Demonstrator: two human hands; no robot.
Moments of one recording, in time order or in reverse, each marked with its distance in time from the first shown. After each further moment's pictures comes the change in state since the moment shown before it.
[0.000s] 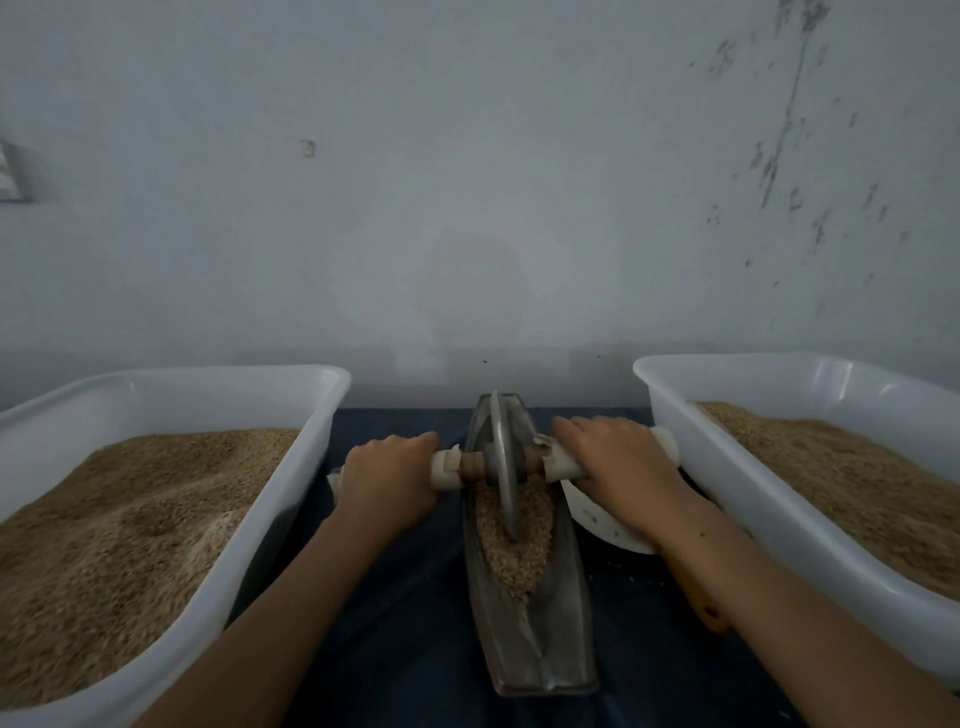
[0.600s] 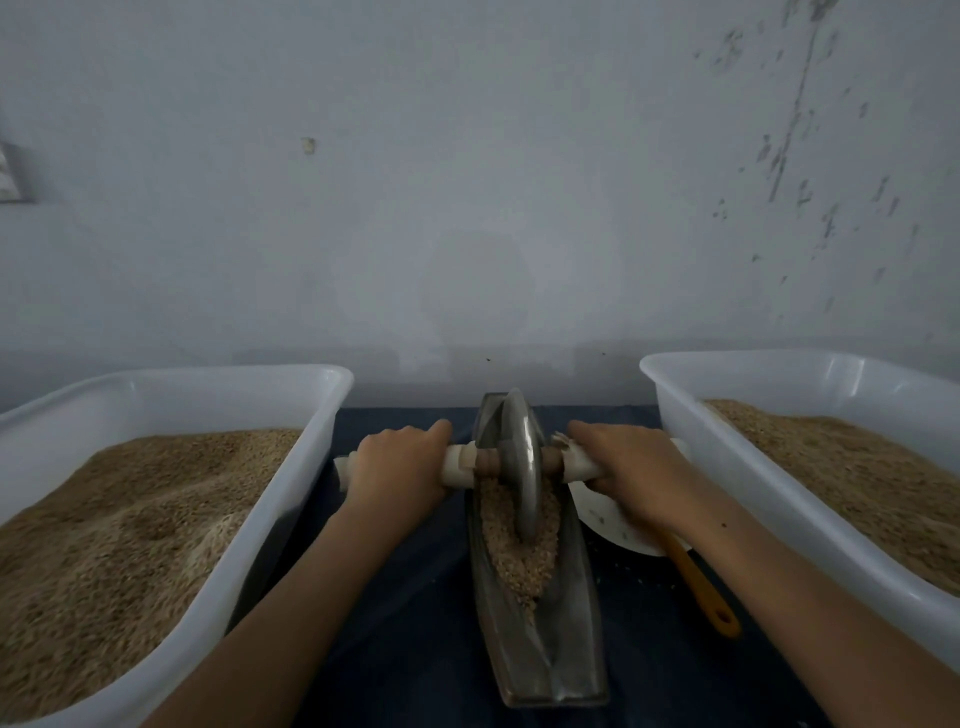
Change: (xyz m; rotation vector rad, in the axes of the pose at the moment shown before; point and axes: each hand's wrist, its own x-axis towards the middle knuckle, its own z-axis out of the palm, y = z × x) left_hand 0.005 0.006 -0.006 0.138 0.025 0.043; right_hand -0.002 0.005 -0.010 0.124 -0.185 0.097
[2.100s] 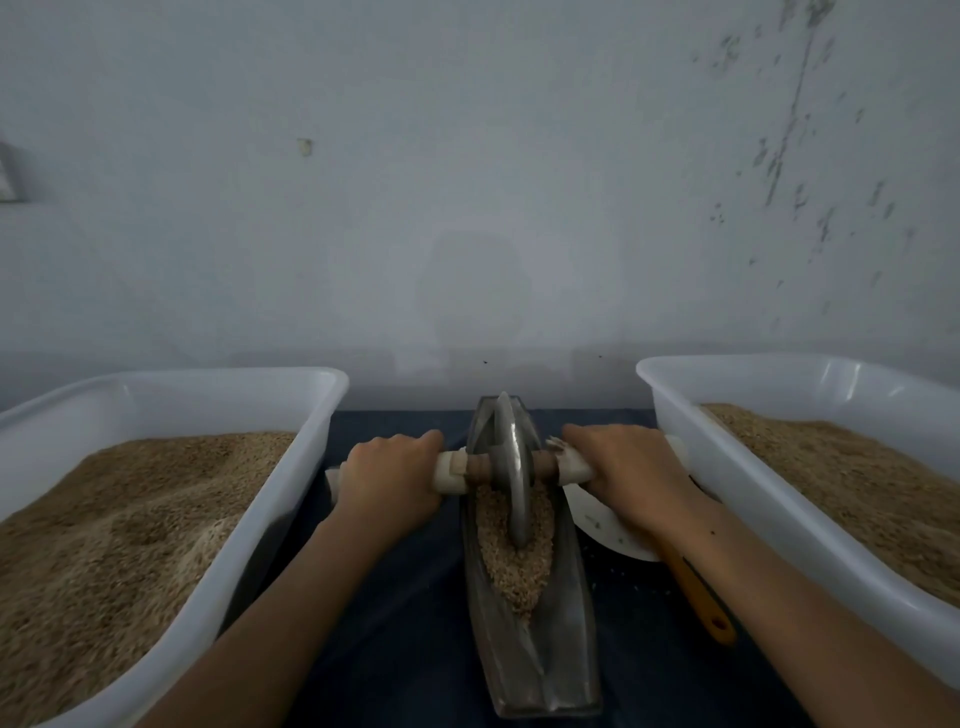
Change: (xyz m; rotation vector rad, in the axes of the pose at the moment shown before) left_hand -0.004 -0.001 -0.005 -0.092 -0.048 -0.012; right_hand 0.007 0.004 0.010 -0.058 0.114 -0.005
